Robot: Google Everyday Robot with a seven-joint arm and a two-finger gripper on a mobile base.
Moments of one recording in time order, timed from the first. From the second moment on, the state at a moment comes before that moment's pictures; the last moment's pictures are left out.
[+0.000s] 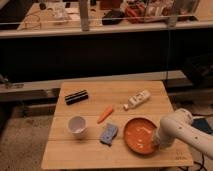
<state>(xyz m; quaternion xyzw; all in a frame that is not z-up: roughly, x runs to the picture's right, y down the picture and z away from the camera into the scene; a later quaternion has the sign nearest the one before) 0.287 0.328 0.744 -0.30 -0.20 -0.44 0.82</state>
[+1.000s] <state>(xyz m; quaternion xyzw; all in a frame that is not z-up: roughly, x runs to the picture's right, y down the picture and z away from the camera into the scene) 0.461 0.293 0.729 -0.27 -0.11 -0.33 0.90</state>
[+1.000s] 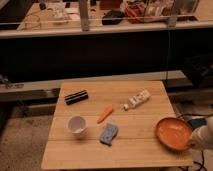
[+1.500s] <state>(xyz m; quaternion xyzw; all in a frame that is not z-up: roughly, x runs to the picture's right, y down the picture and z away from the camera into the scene) 0.400 0.267 0.765 -0.24 -0.15 -0.36 0.89</state>
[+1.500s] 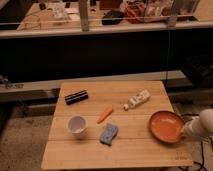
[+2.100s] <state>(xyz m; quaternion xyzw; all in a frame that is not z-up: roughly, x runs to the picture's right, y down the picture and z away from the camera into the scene) 0.228 0.274 0.783 -0.23 -0.22 -0.48 0.82</state>
